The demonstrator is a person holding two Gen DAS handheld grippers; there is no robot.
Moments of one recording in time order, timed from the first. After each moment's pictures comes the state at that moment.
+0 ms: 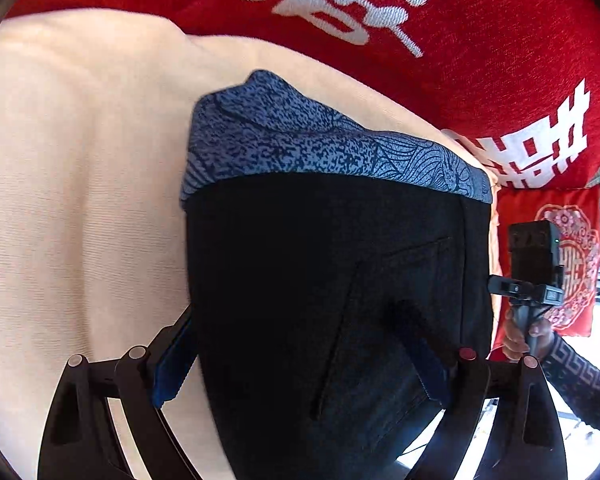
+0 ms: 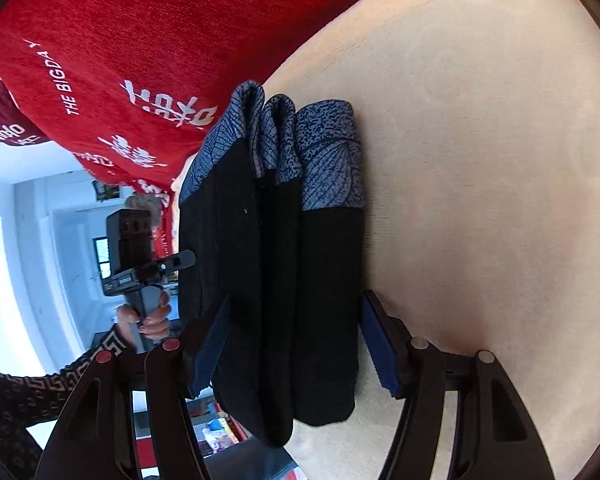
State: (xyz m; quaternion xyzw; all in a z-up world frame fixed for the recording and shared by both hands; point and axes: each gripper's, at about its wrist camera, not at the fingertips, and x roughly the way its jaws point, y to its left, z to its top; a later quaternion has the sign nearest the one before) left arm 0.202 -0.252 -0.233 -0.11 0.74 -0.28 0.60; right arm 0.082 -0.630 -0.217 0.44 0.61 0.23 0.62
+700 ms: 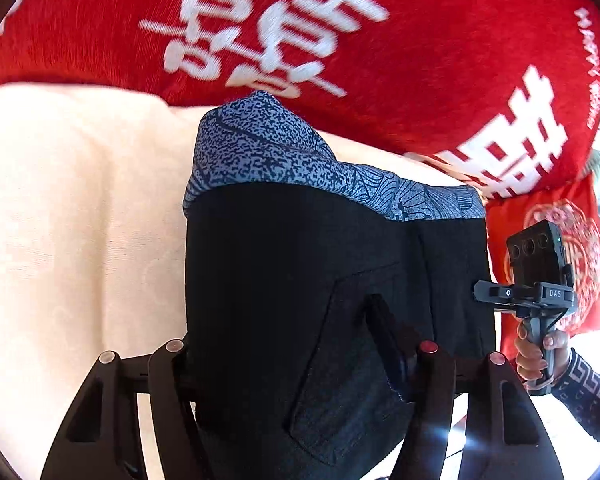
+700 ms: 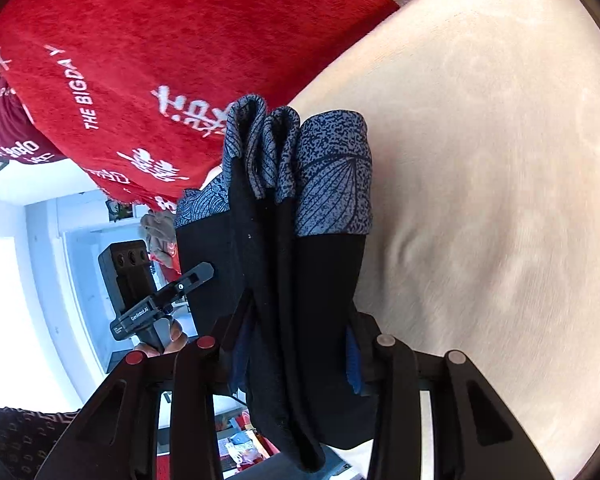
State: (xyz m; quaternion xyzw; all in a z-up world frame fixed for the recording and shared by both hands) left arm 0.171 -0.248 -0.152 -0.07 0.67 -0.27 0.69; right arm 0.062 -0.608 -0.161 0.47 0.58 0.21 0.63
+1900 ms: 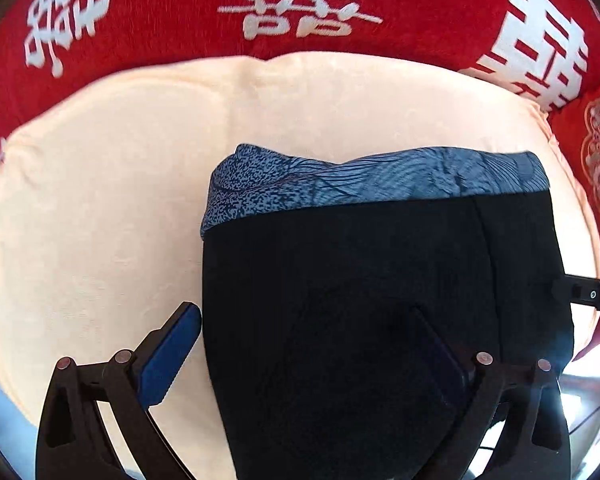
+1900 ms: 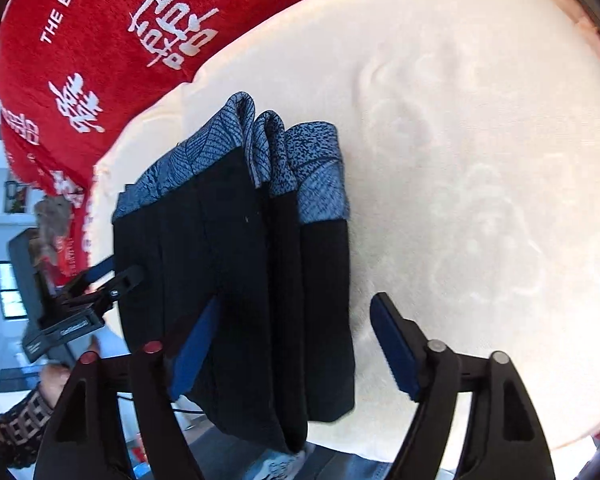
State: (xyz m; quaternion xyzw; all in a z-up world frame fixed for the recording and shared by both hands) left arm 0.051 -0.205 -0.146 0.12 0.63 -0.18 0.74; right arm -0.051 -0.498 -0.132 0.29 0.63 0.02 0.72
